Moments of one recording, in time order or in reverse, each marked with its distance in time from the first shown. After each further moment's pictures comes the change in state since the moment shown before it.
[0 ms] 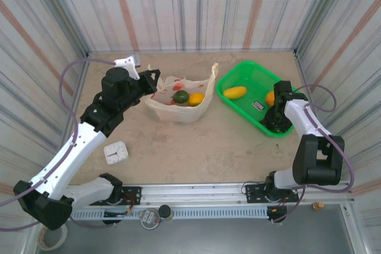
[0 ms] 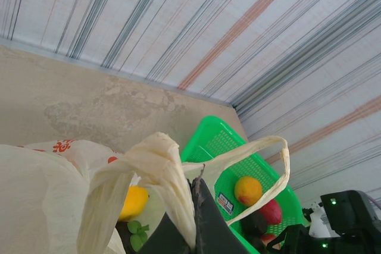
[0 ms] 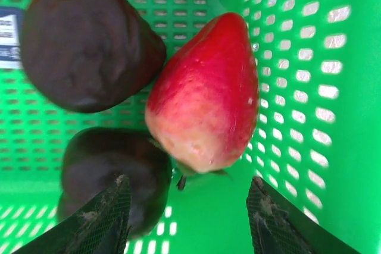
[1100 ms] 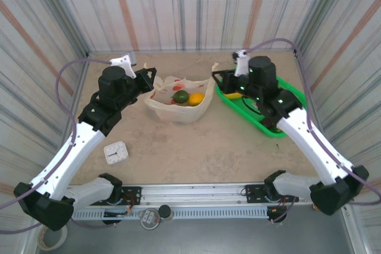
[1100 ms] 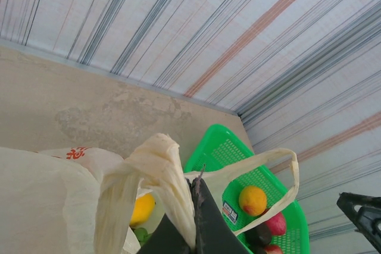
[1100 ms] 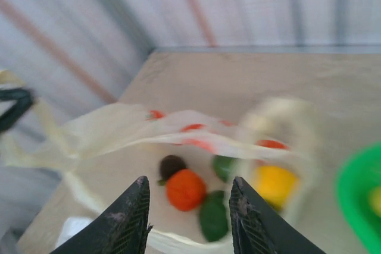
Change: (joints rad) left arm 0.043 -0.003 0.000 0.001 0.008 -0.008; right arm 0.556 -0.291 0.294 0.426 -0.320 -0.268
